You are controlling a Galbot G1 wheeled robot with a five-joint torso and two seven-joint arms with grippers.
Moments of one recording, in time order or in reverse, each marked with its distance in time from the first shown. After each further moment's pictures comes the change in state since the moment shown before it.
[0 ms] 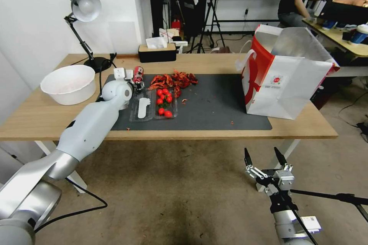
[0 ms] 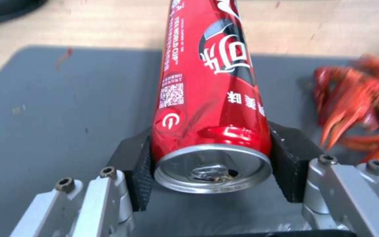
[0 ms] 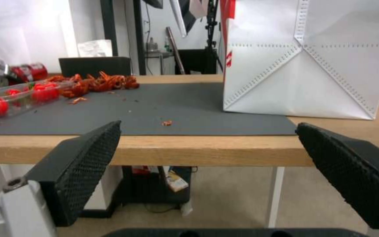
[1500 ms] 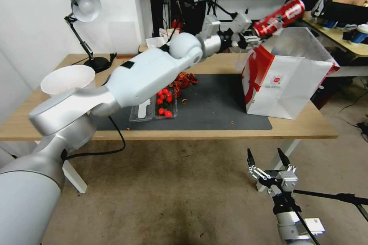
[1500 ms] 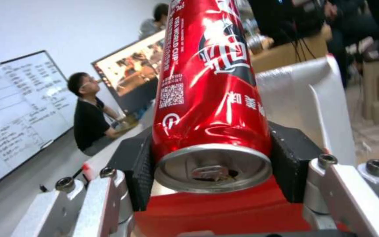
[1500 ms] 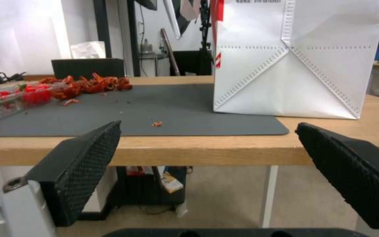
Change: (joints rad) left arm -0.582 -0.320 0.630 0.096 0.193 -0.484 0.813; right arm -0.016 0.008 0.021 0.001 0.003 0.015 0.001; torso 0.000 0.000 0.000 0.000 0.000
